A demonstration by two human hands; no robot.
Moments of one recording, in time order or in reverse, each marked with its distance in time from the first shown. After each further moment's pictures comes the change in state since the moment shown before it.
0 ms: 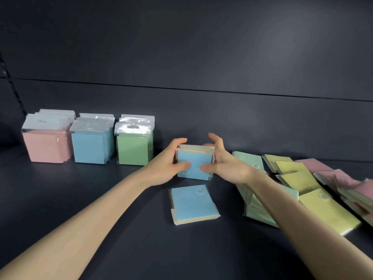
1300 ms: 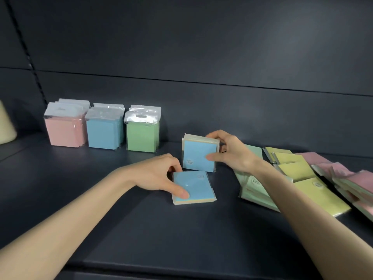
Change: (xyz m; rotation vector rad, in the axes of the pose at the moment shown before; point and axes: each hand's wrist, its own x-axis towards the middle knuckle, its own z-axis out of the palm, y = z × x) left_hand -0.067 0.033 -0.010 0.459 -0.280 -0.187; right_hand -0.016 0.005 -0.011 -0.154 0.132 -0.124
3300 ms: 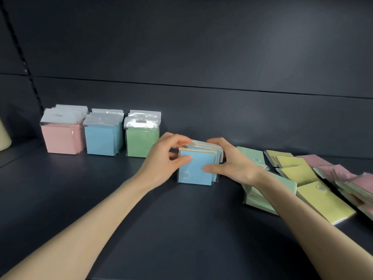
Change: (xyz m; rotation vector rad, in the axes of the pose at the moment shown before) left_hand 0.031 -0.006 0.010 -0.460 0.635 0.335; right_hand -0.010 0.000 0.011 0.002 -0.020 0.000
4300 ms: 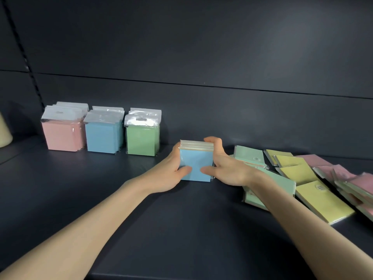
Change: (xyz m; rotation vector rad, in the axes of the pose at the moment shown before) left_hand -0.008 -0.009 0.008 0.187 -0.393 -0.241; right_hand -0.004 -0.012 0.009 -0.150 -0.201 0.065
